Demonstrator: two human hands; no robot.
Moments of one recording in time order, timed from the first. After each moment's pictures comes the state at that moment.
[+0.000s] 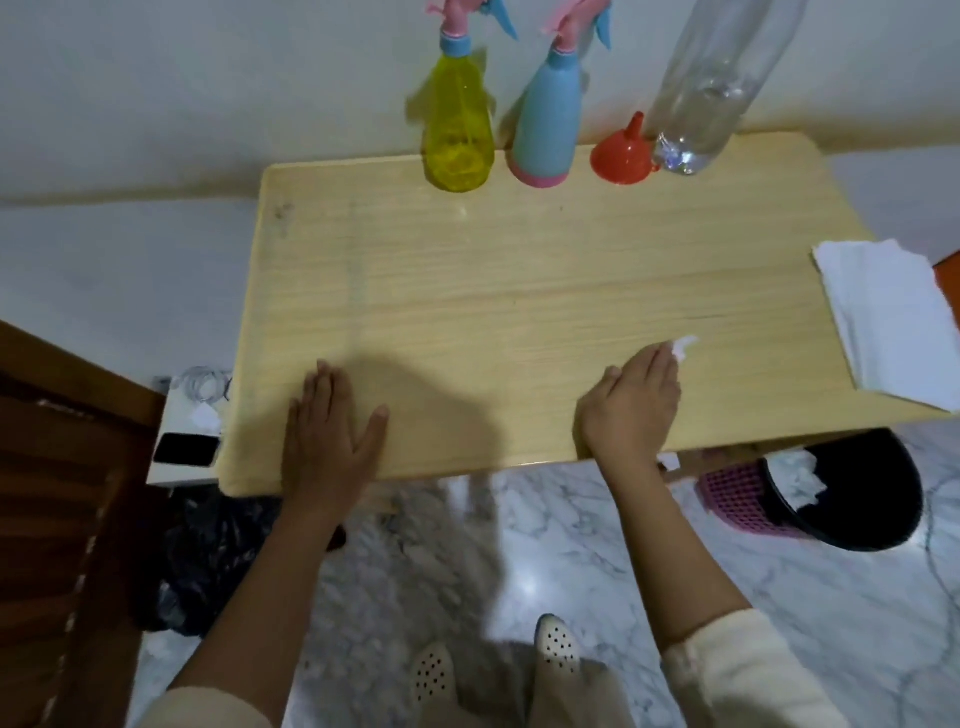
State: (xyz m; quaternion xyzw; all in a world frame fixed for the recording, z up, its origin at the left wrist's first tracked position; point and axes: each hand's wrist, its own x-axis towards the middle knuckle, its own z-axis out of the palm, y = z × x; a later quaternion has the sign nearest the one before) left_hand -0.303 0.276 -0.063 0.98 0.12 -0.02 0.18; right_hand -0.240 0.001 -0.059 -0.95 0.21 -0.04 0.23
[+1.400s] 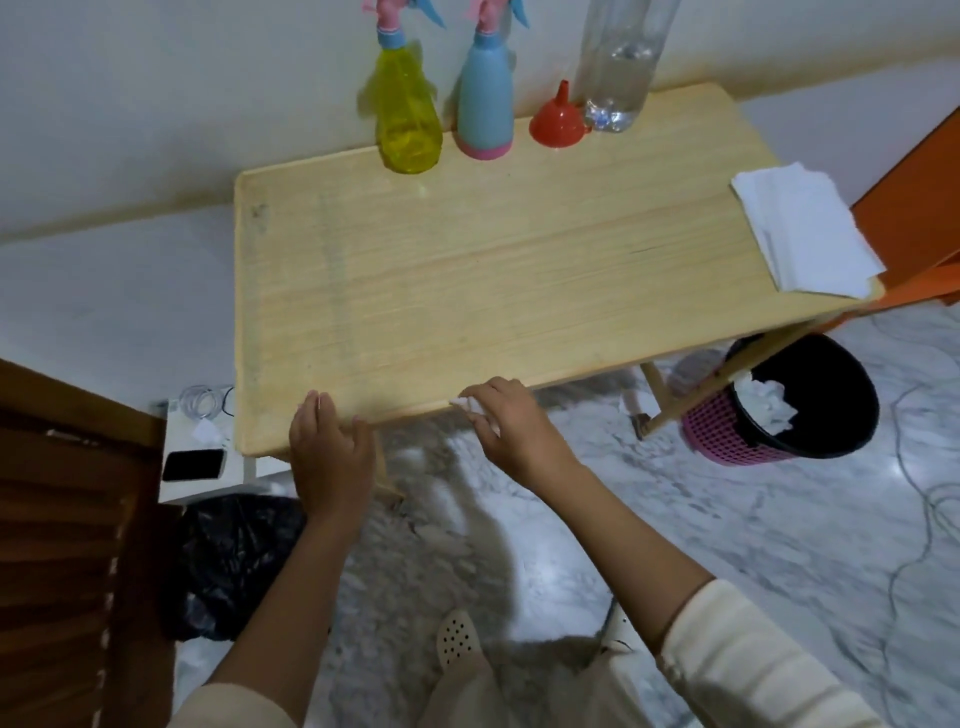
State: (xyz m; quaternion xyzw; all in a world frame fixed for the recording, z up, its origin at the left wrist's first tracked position) left_hand -0.365 0.257 -0.054 0.95 0.20 0.02 0.23; right_hand -0.345 0.050 -0.040 -0.93 -0.17 0.02 0.34
